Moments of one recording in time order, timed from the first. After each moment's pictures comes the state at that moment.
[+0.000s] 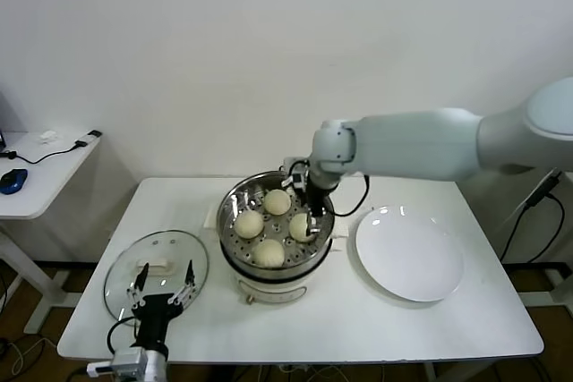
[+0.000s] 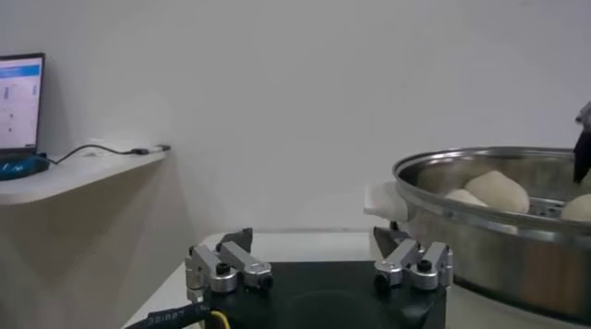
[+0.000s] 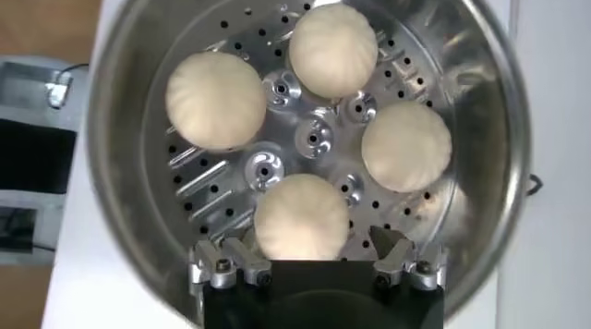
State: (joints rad) left arm 1.69 -1.46 -0.55 -2.11 -0.07 0.04 -0.16; right arm 0.85 1.24 -1.77 1.33 1.00 -0.45 -0.75
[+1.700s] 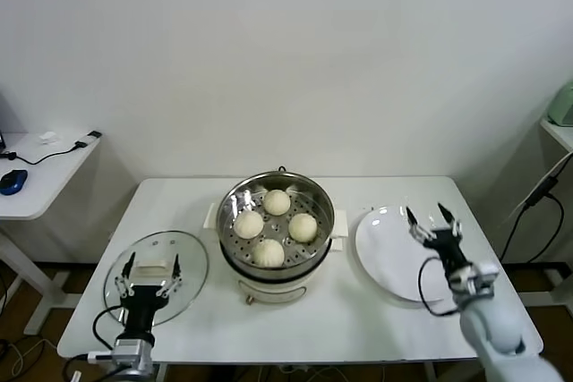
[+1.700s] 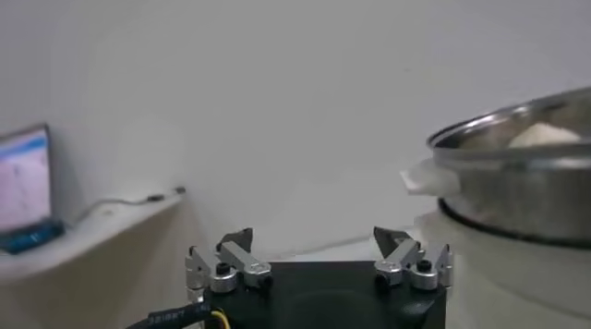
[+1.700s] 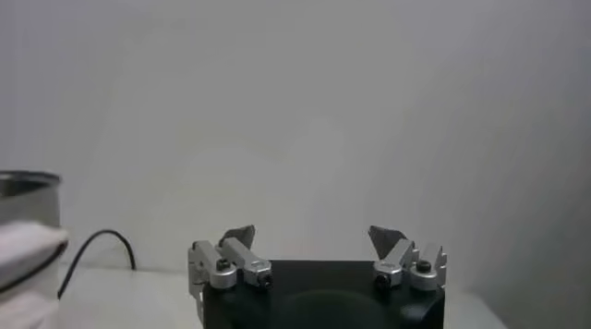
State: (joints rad) left arm 1.60 -1.34 -0.59 -1.91 0.13 -0.10 -0.22; right arm -1.27 1.06 0.50 1.59 0.51 0.16 -0.05
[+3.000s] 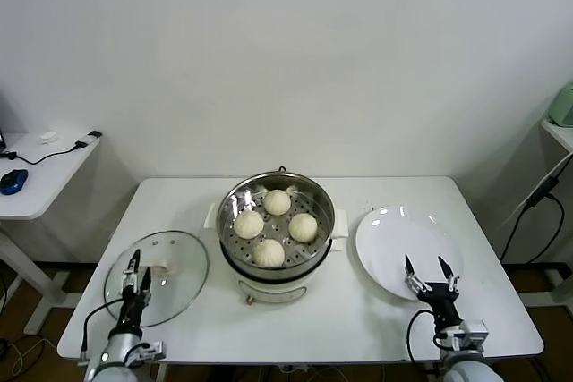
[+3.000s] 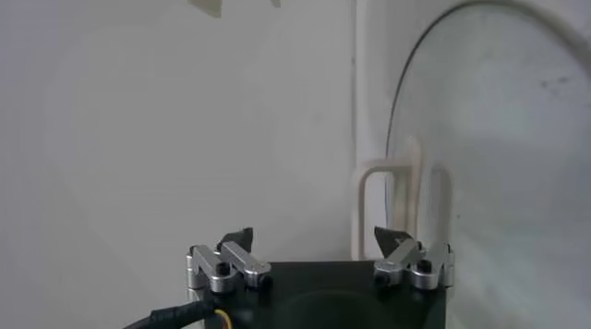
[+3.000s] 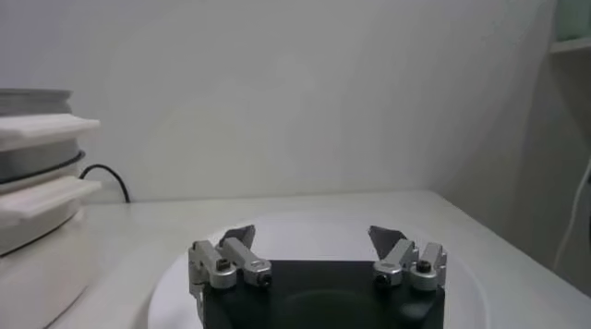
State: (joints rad) left arm 1.37 -1.23 -0.56 -1.43 1.21 0.09 -0.42; right arm -1.43 1.25 0.58 1.64 0.36 0.14 -0.01
